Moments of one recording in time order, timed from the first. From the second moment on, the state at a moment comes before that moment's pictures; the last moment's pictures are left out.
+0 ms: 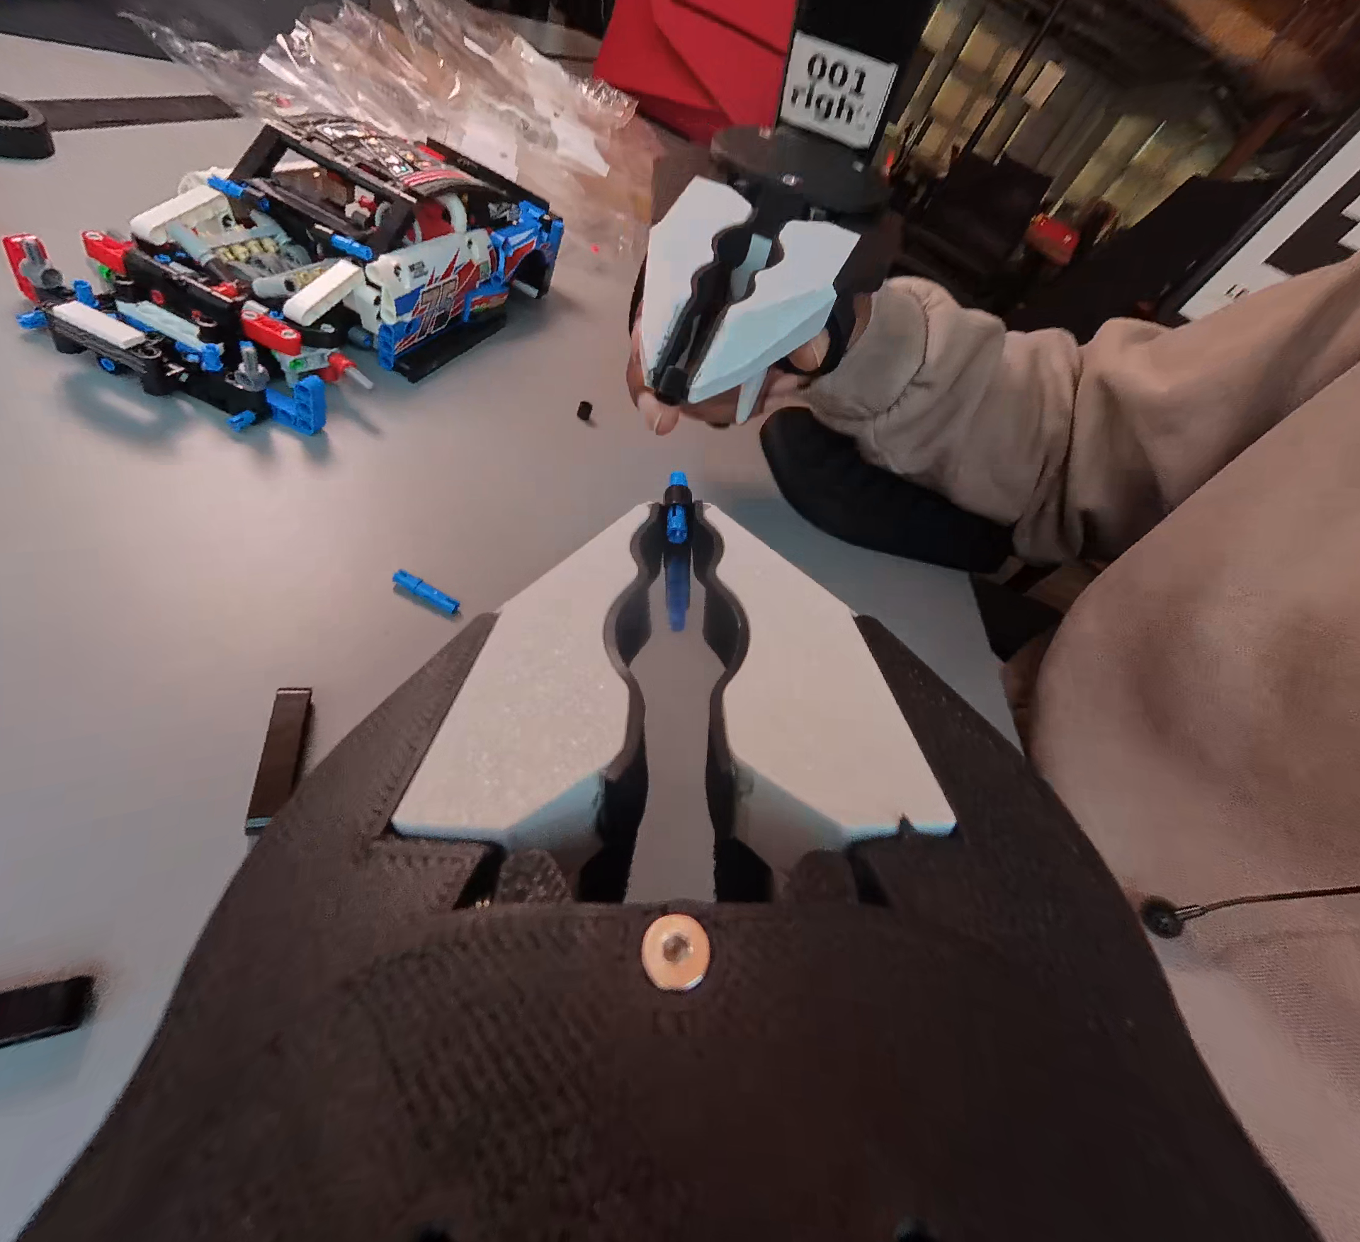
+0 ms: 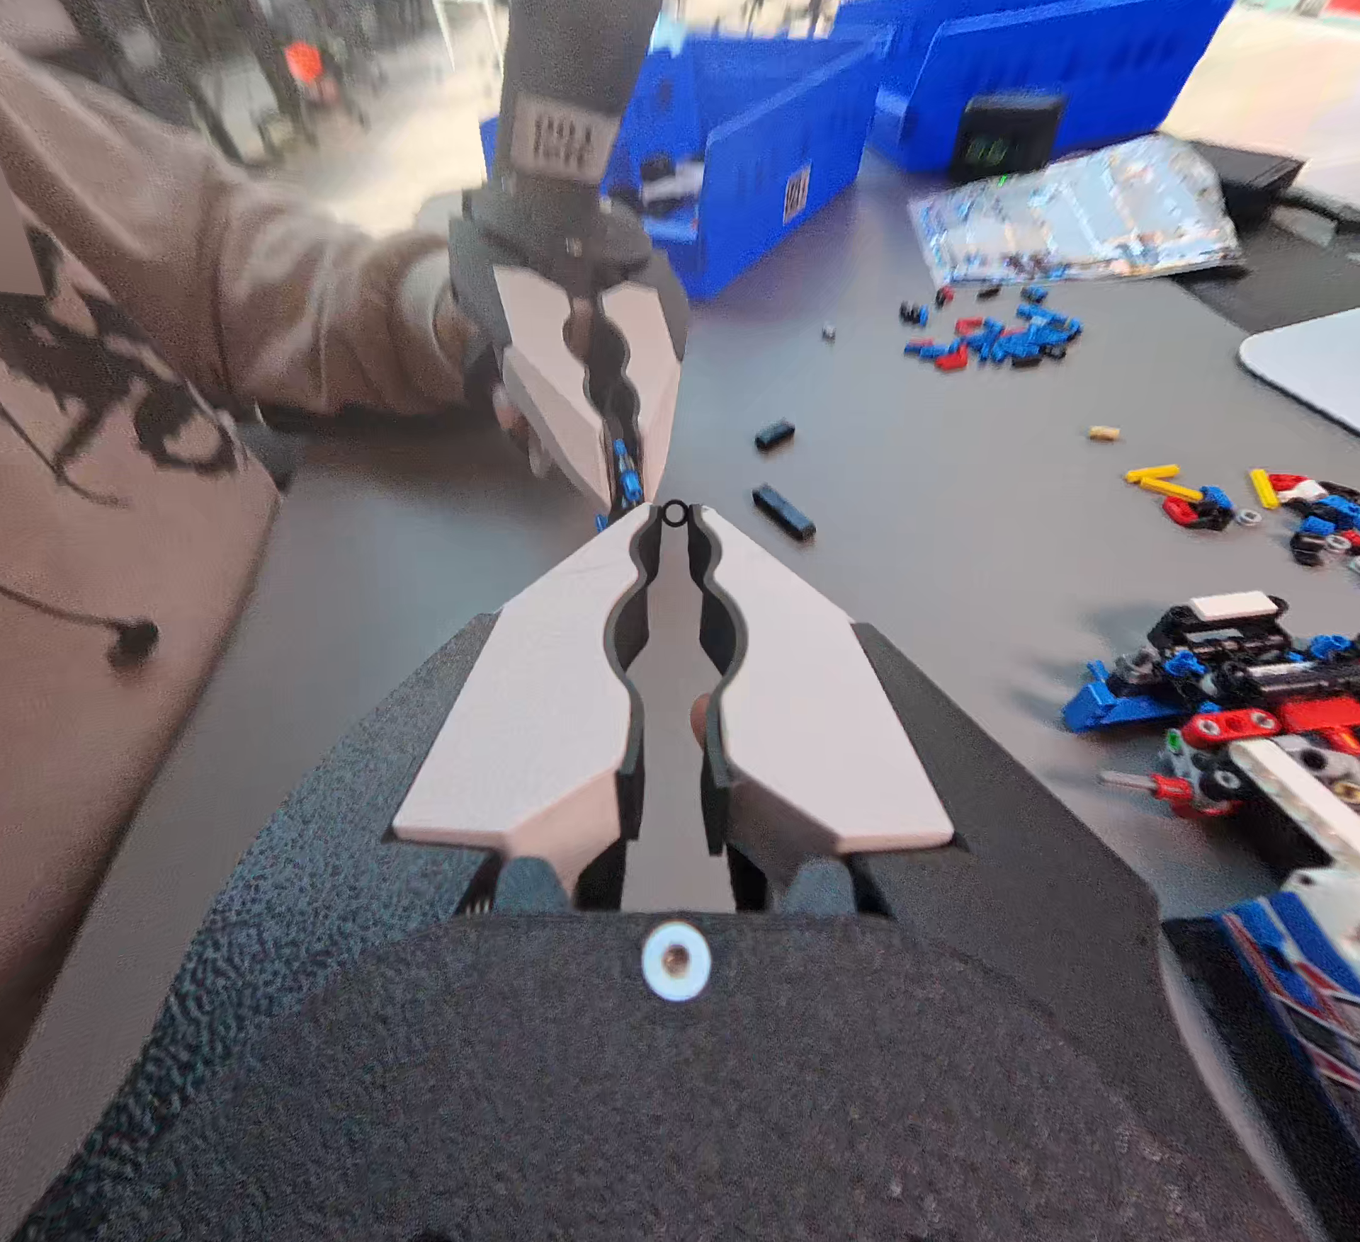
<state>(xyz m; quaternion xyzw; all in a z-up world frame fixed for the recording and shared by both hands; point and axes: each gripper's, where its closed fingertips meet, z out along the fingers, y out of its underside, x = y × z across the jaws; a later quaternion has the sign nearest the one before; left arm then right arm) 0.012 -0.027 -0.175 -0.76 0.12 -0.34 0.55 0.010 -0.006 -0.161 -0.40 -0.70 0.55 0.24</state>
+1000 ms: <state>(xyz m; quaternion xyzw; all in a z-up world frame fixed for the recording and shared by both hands) 0.016 -0.031 -0.152 -0.71 0.09 -0.40 0.57 0.009 -0.030 -0.146 -0.42 -0.54 0.72 0.12</state>
